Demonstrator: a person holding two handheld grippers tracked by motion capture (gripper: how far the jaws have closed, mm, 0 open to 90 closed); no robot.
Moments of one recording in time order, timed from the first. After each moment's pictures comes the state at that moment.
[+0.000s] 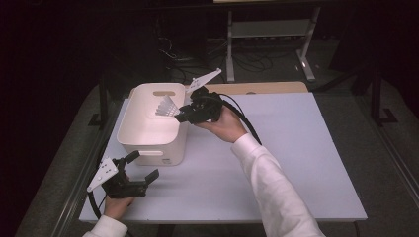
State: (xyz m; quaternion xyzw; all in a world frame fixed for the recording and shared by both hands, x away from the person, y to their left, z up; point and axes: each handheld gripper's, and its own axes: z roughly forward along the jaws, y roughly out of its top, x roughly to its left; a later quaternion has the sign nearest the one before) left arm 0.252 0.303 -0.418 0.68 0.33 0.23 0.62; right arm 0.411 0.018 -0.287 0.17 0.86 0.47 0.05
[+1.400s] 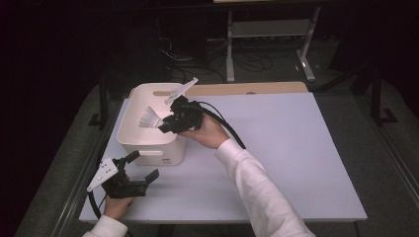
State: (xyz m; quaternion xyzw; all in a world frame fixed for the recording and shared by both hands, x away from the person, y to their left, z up) left arm 0.252 0.303 -0.418 0.68 0.33 0.23 0.62; right arm 0.405 0.066 -0.305 0.15 0.88 0.46 0.02
